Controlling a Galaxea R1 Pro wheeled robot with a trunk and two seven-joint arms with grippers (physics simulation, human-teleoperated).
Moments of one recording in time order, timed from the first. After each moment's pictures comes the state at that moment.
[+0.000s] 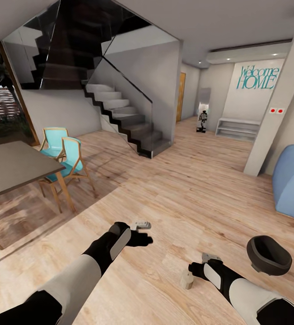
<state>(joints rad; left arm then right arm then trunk) -0.82 -0.17 -0.43 -0.58 0.54 0.72 0.11 -0.75 -0.04 0.45 -0.16 -0.69 0.30 -0.14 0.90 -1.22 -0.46</state>
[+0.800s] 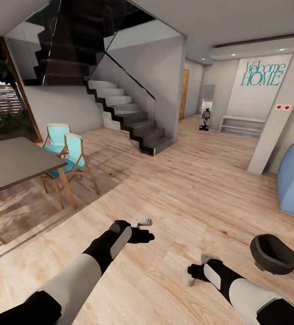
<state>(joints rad) -0.82 -0.17 -0.43 -0.62 0.55 0.71 0.10 -0.75 -0.04 0.45 -0.16 -0.69 0.35 -0.11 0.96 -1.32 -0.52</state>
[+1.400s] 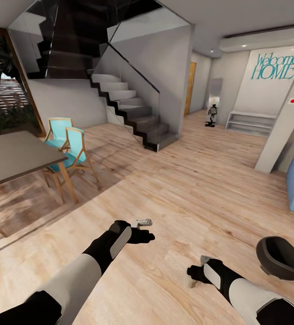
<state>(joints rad) -0.82 -0.17 -0.43 -0.61 0.57 0.71 0.10 -0.75 -0.04 0.45 -0.16 -0.69 0.38 -0.11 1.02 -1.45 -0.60</state>
